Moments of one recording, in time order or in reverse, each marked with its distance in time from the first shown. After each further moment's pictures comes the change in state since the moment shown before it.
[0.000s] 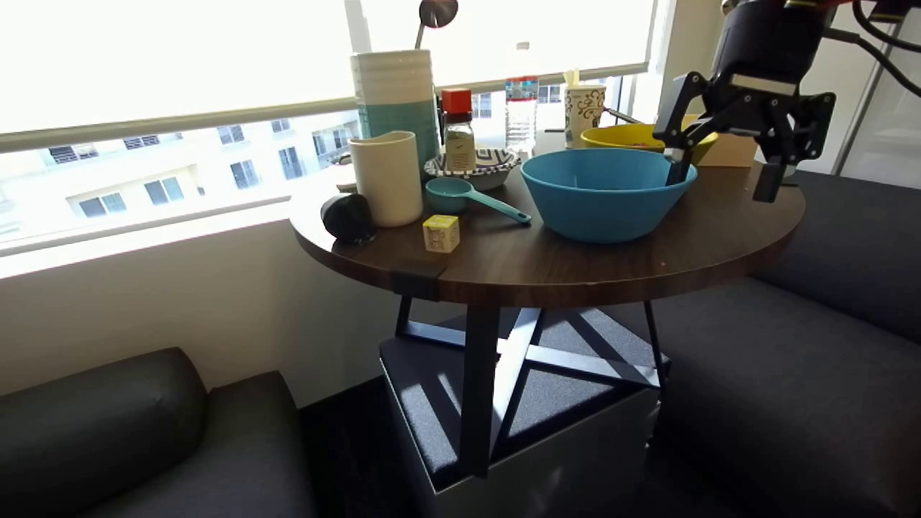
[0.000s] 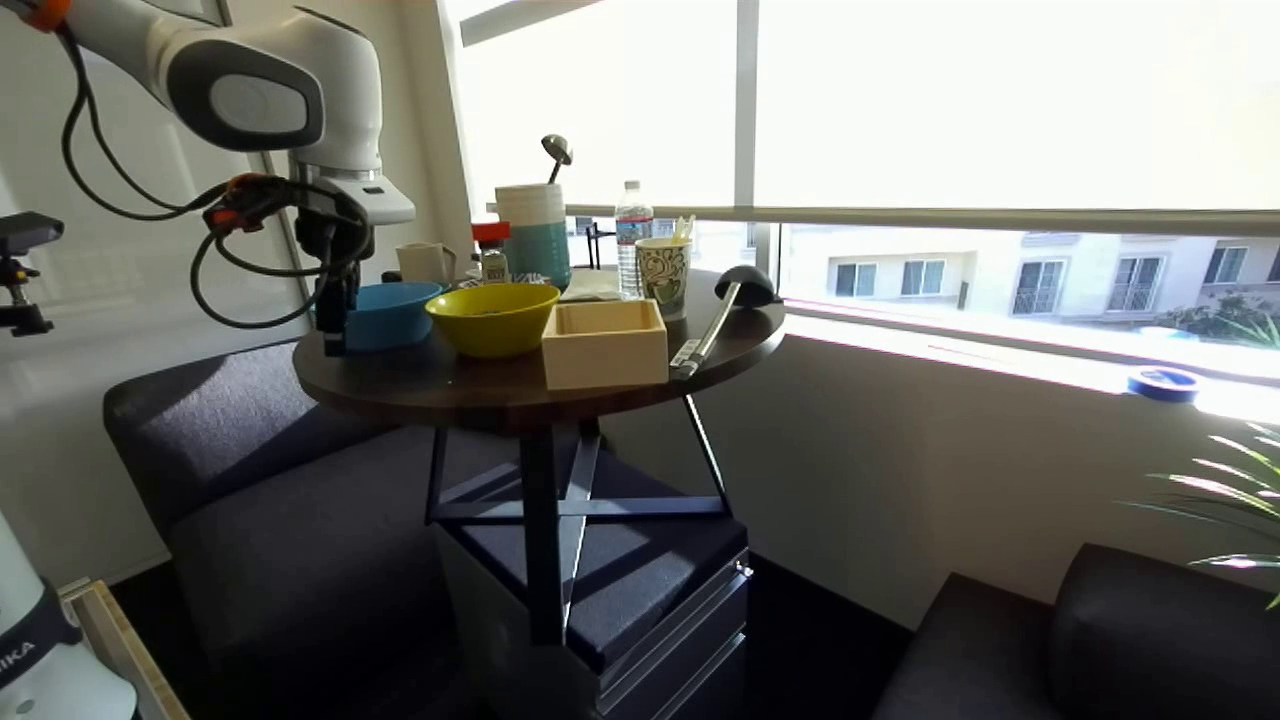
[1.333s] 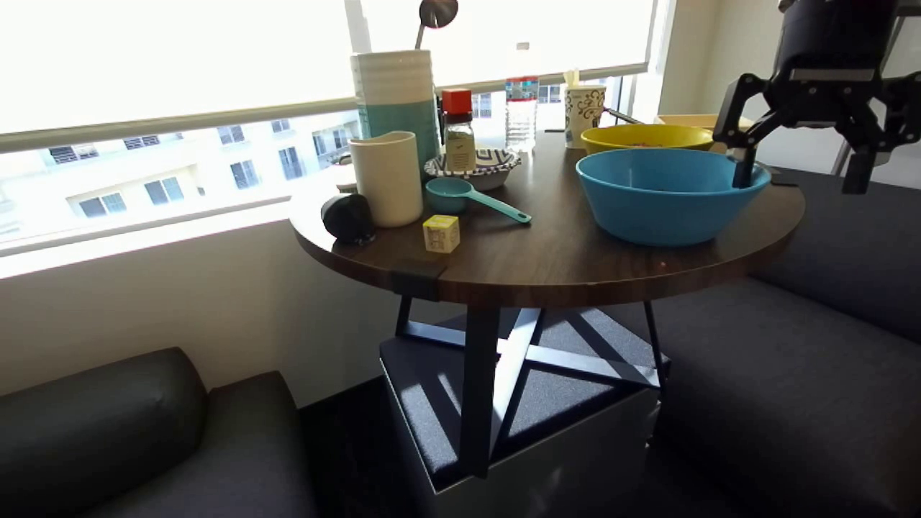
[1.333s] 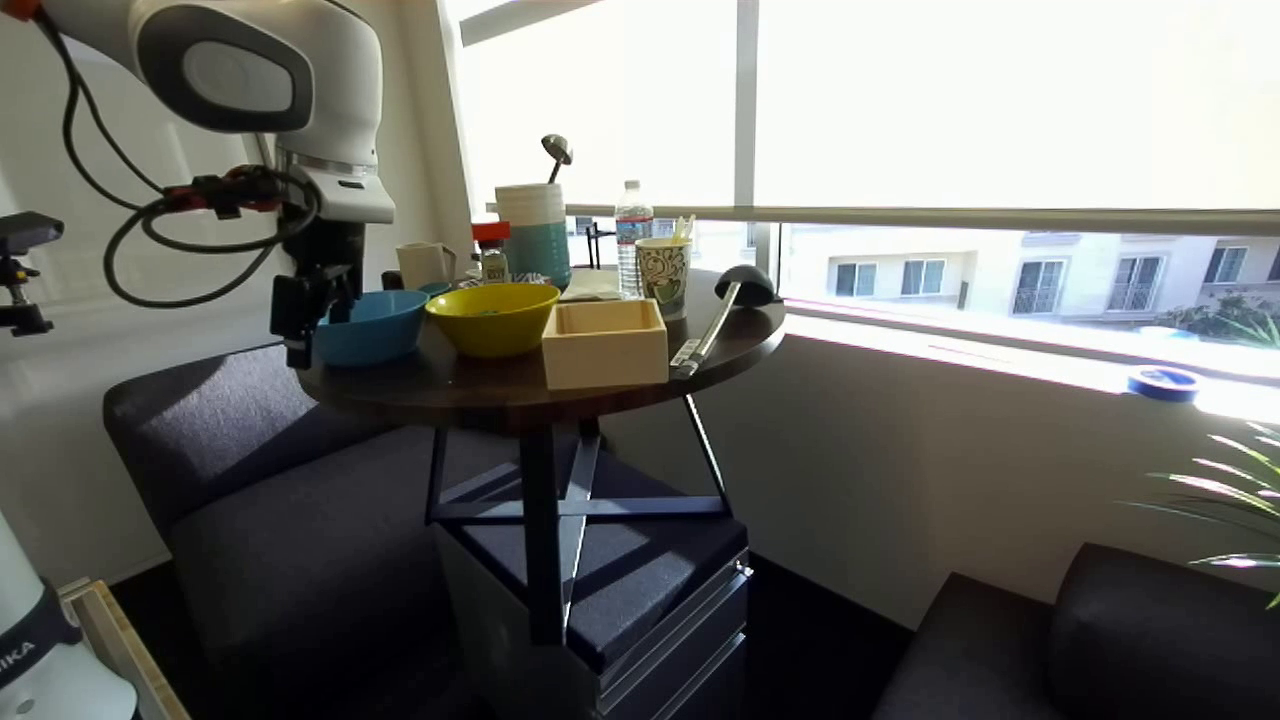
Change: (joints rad) arm -0.113 -0.078 -0.012 -0.025 -0.083 -0.166 0.194
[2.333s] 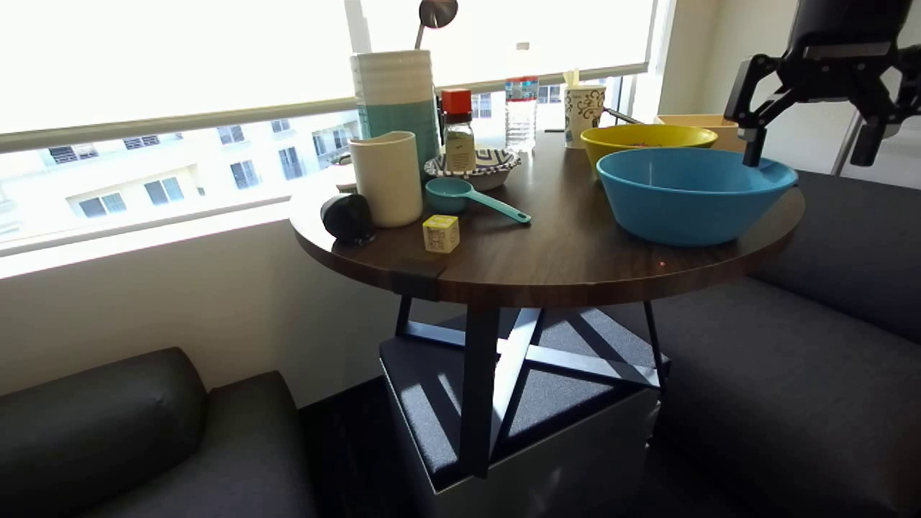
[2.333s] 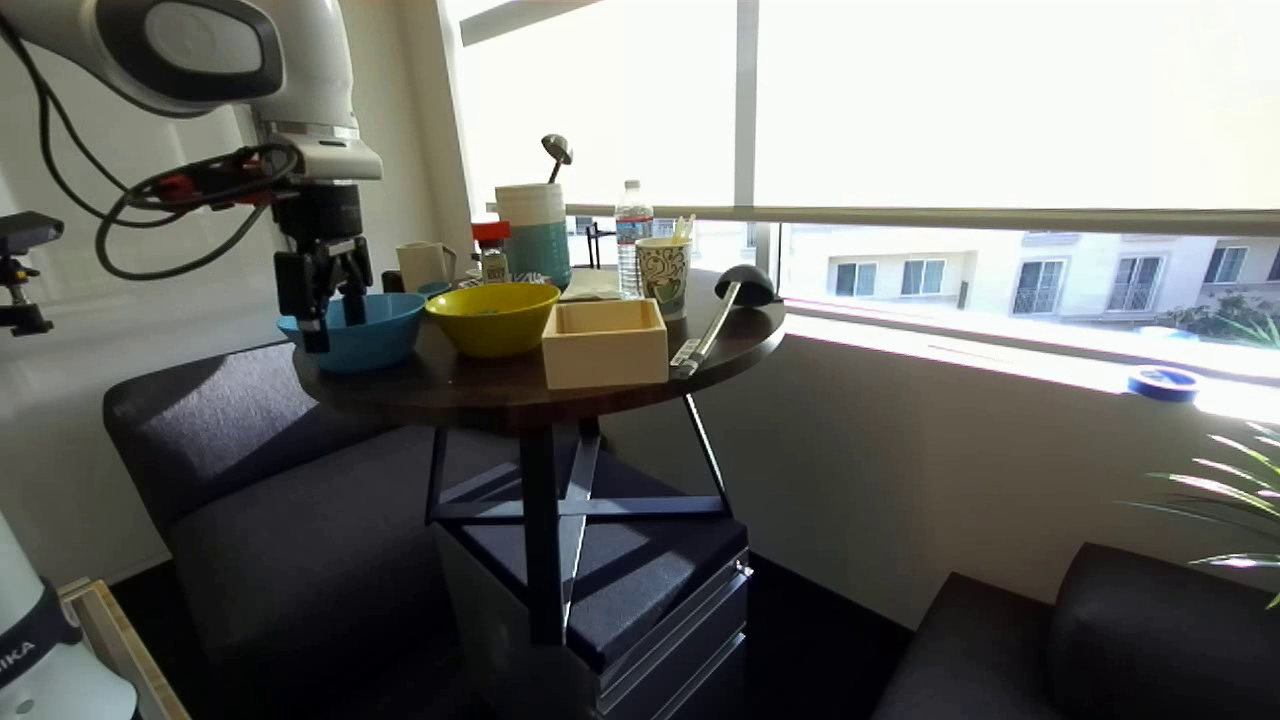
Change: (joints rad) arm -0.031 -0.085 0.059 -0.010 -0.146 0.056 0.067
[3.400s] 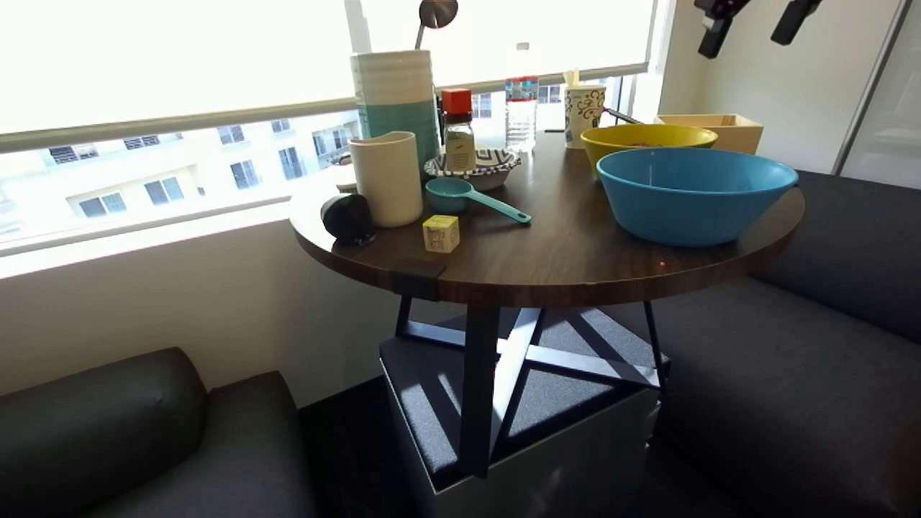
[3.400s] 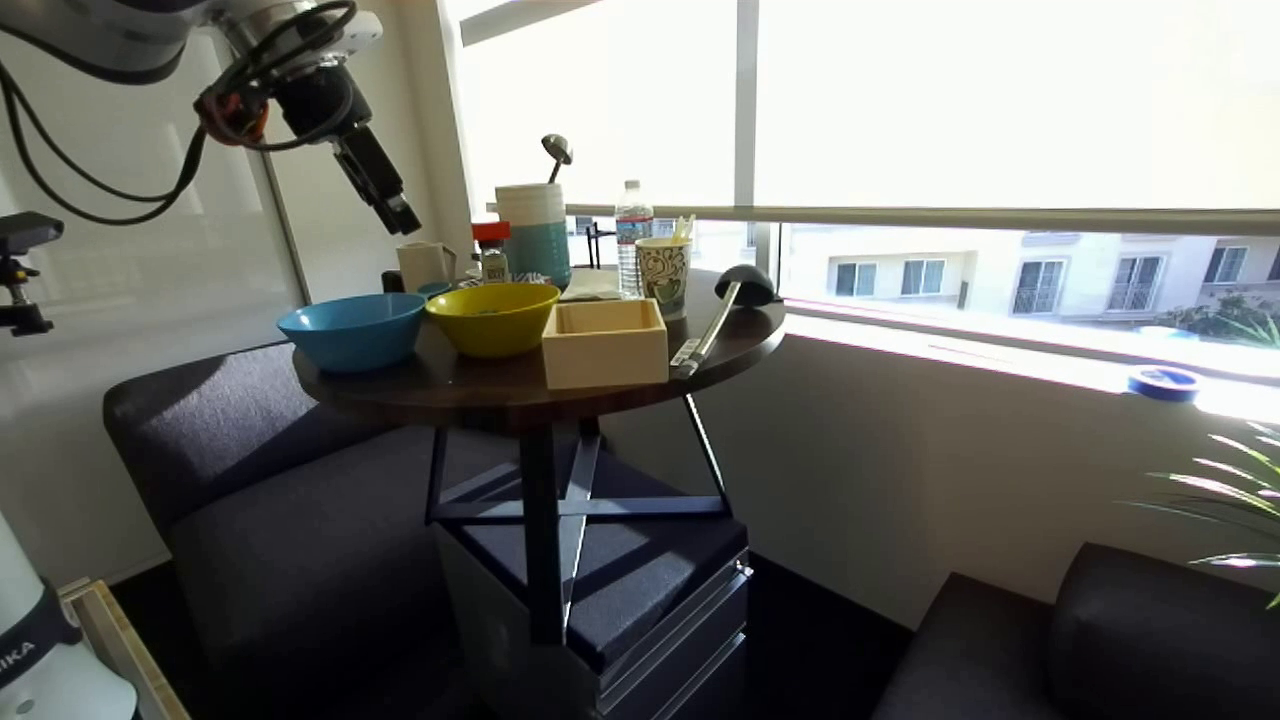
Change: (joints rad) arm 0.061 -0.054 0.021 0.113 -0.260 0.237 -0.332
